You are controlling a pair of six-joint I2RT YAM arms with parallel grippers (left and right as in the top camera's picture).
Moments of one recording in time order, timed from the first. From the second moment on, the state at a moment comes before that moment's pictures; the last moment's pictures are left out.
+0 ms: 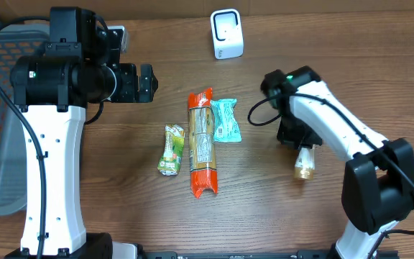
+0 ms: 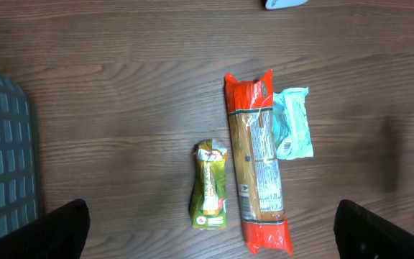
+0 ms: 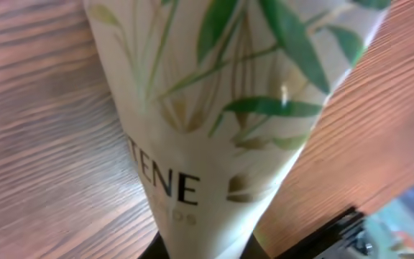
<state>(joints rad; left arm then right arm) -0.03 1.59 1.96 -1.44 0.16 -0.04 0.41 1.91 1.49 -1.45 0.31 0.77</state>
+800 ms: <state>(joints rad) -0.03 1.59 1.96 -1.44 0.16 -0.04 0.55 2.17 1.49 -1.30 0.43 0.73</state>
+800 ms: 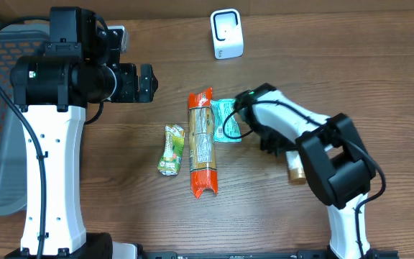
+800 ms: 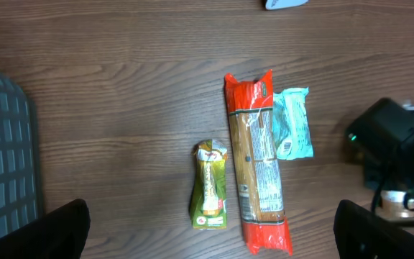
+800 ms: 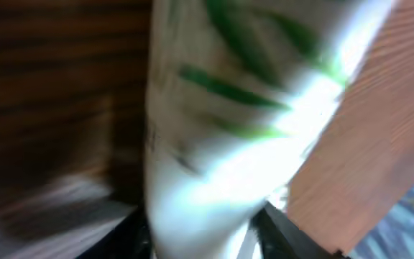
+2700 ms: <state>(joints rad) -0.03 1.59 1.96 -1.44 0.16 -0.04 0.19 1.84 1.39 -1.18 -0.44 0.20</state>
